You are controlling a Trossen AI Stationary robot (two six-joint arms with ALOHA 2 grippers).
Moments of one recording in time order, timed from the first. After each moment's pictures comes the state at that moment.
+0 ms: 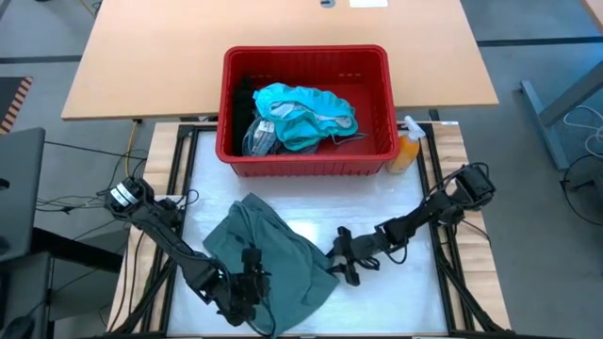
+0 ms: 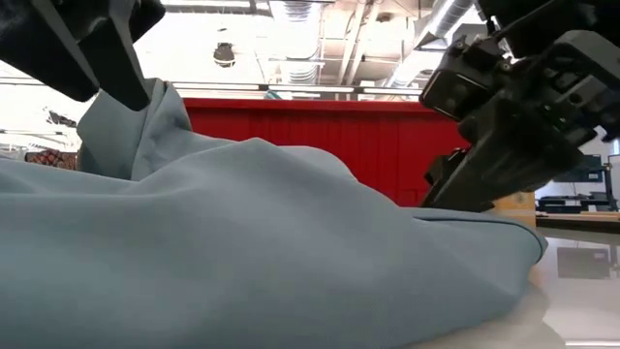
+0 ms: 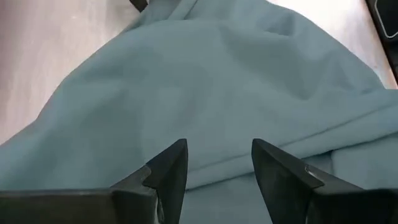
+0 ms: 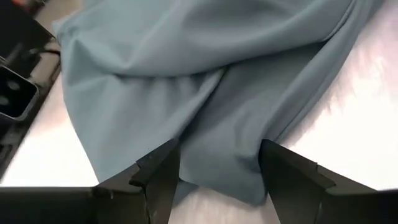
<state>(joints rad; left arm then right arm) -0.76 1.74 1.15 -0.46 -0.55 -0.48 0.41 1.75 0.60 0.58 0.09 0.45</state>
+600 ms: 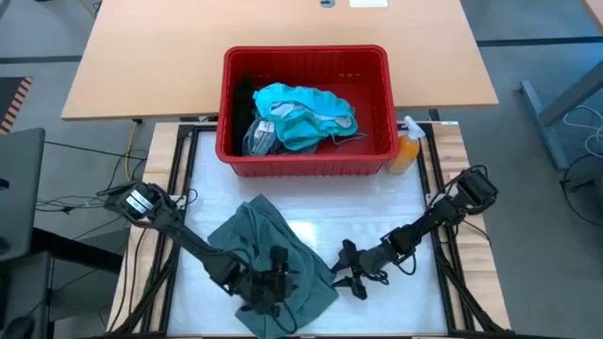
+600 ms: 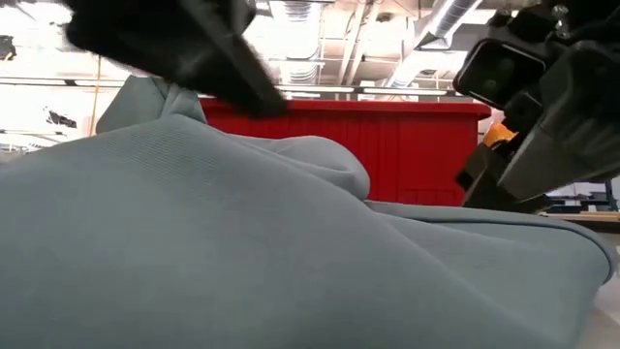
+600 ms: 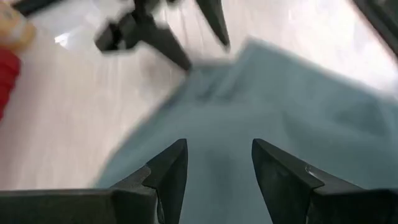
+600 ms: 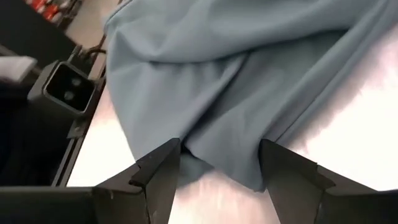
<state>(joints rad) -0.62 1.87 1.15 -0.02 -0.57 -0.11 0.54 1.76 0.60 0.62 0.14 0.60</state>
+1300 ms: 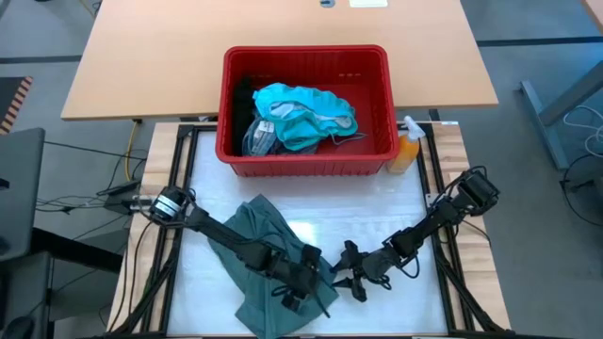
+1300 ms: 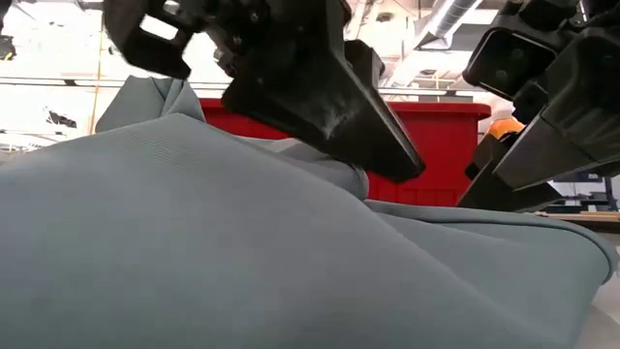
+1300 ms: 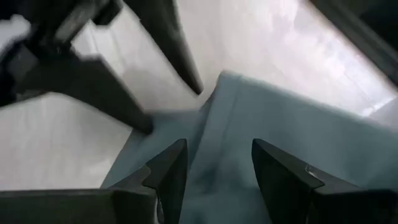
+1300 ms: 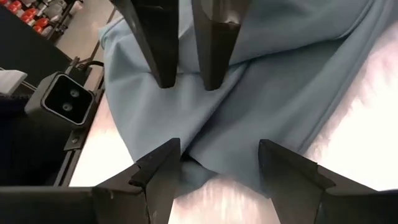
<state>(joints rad) -0.43 2.05 1.36 -0.05 -0.14 0.09 0.58 1.76 0.60 0.63 0.24 0.62</state>
